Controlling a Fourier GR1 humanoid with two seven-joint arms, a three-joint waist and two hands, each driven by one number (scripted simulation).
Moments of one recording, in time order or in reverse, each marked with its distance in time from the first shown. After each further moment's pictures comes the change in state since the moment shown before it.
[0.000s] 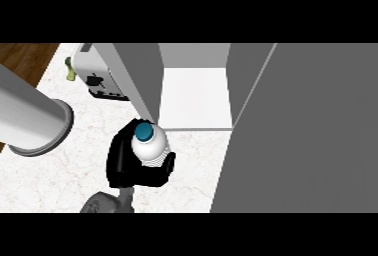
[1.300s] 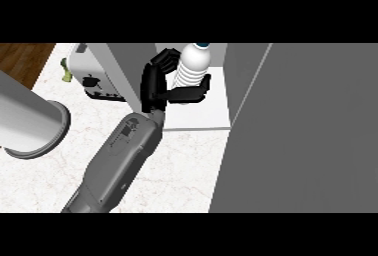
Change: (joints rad) left arm -0.632 -0.058 0.135 0.511 -0.122 0.223 0.128; right arm 0.048 -0.039 0.001 0.000 -0.018 -0.008 -0.080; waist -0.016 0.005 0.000
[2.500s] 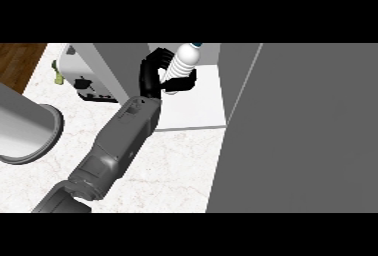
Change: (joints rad) left arm -0.287 0.008 0.131 0.666 -0.032 0.105 -0.203; right arm 0.010 -0.031 -0.003 0.001 -0.029 0.007 -0.058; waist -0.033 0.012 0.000
